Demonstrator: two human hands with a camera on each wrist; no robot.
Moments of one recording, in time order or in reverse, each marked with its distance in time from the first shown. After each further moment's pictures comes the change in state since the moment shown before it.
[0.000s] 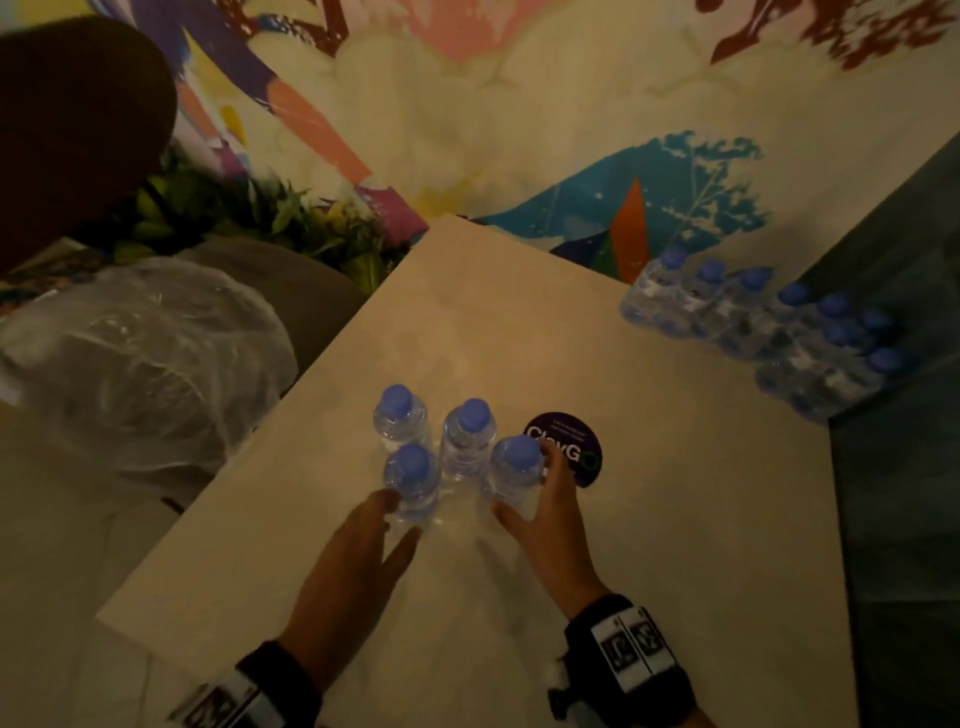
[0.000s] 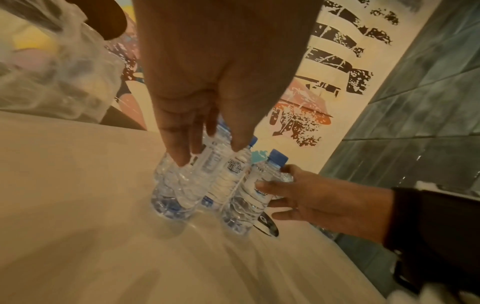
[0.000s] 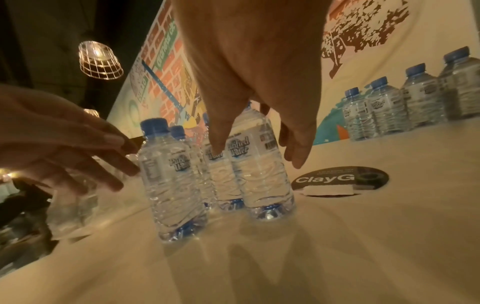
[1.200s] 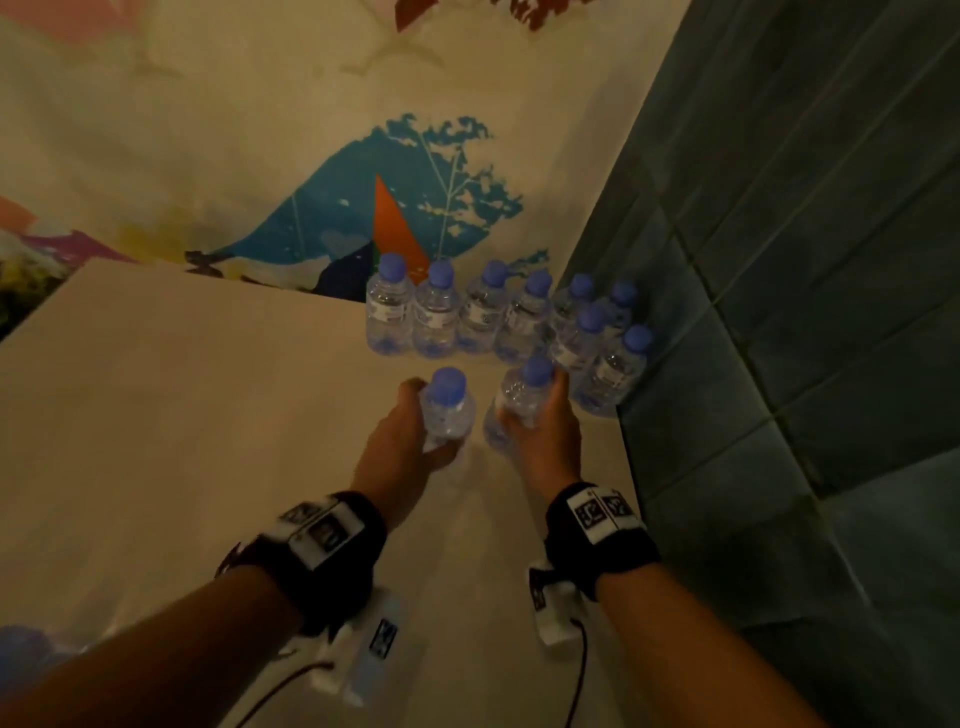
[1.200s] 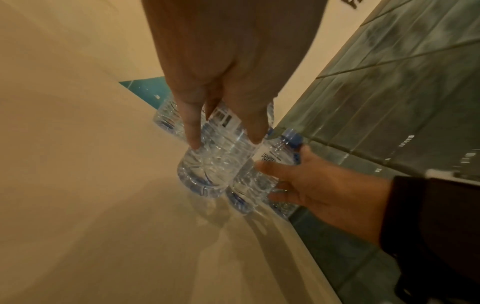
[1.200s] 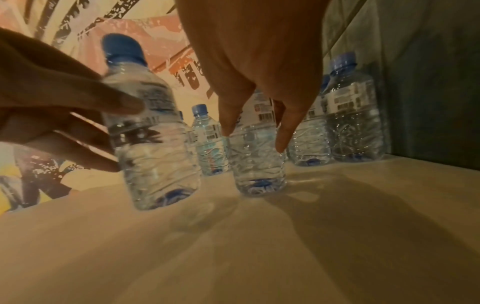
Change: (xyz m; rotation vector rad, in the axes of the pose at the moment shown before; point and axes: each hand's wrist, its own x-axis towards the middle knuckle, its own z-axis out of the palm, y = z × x) left_hand 0.234 0.235 0.258 -0.286 -0.307 0.311; right_hand 0.189 0.134 -0.267 -0.200 0.588 0.119
